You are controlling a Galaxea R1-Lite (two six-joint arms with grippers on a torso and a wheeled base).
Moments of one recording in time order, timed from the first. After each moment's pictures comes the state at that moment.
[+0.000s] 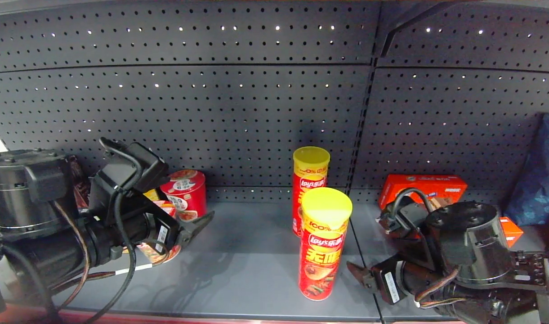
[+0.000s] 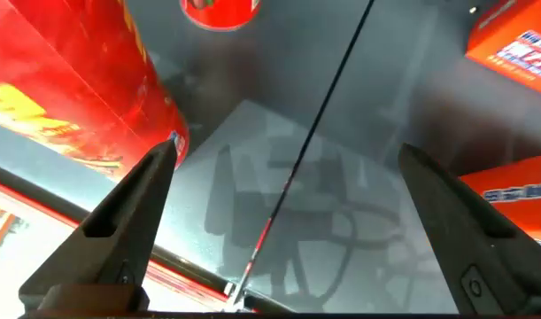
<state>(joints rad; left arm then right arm) -0.38 1.44 -0.58 -0.58 -0.01 0.32 0.80 1.58 -0.62 -0.39 -0.40 0.09</state>
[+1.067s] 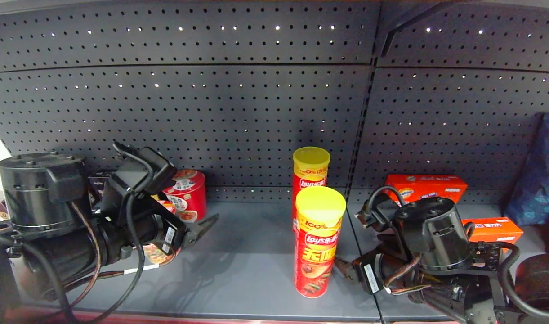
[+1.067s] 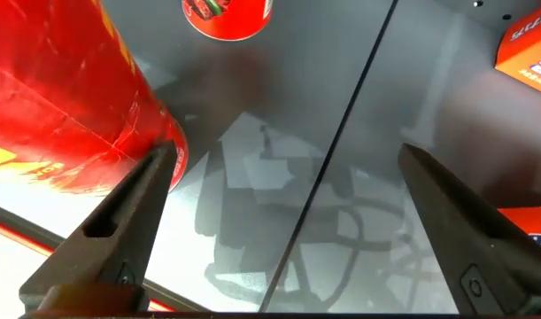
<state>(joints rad) -0.38 1.48 -0.58 -0.60 -0.01 0.32 0.80 1.68 -0.69 -0.41 -0.40 0.09</state>
